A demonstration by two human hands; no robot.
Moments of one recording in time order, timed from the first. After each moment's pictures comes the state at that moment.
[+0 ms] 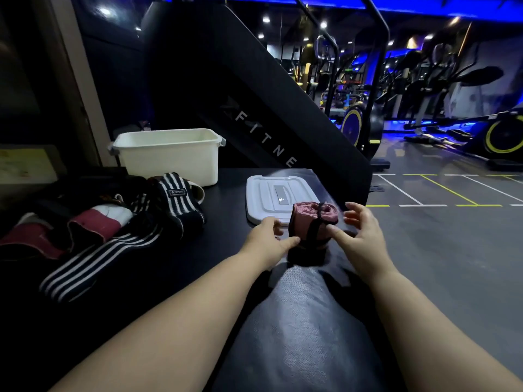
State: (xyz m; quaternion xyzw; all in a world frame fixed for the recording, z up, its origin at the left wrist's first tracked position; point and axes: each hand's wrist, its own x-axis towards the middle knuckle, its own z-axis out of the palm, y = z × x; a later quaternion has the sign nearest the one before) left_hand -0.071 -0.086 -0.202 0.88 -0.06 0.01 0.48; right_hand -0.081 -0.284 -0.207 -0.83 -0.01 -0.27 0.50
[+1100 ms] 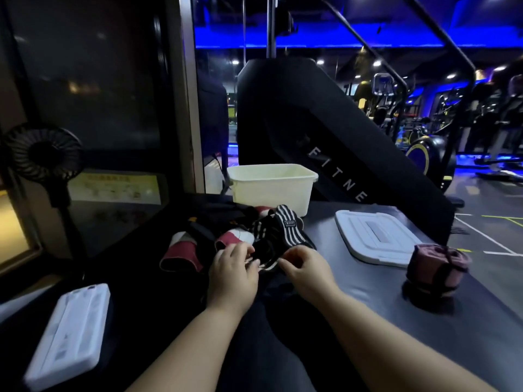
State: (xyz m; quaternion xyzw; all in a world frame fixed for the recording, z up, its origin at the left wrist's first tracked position) left_hand -0.139 0.167 -0.202 0.89 0.03 0.36 0.27; right_hand -0.098 0.013 -0.185 -0.90 -0.14 -0.12 0.39
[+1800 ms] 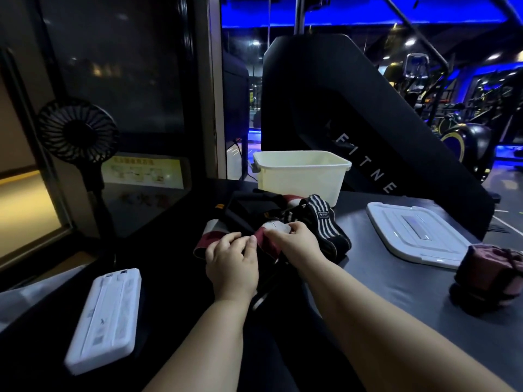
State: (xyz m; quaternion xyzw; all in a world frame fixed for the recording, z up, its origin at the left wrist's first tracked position) left_hand -0.138 0.210 -0.206 0.85 0.22 0.32 0.36; right_hand -0.067 0.104 -0.178 -0.84 -0.06 0.01 0.53
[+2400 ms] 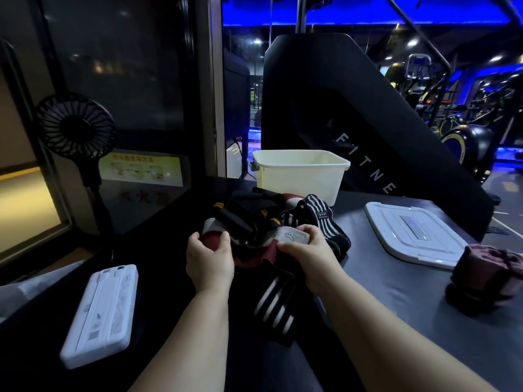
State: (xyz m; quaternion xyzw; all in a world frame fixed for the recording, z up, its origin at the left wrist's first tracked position) left_hand -0.137 0.234 -0.205 0.68 0.34 0.31 0.57; right_hand -0.080 0.072 -0.195 -0.66 -0.08 0.07 0.74
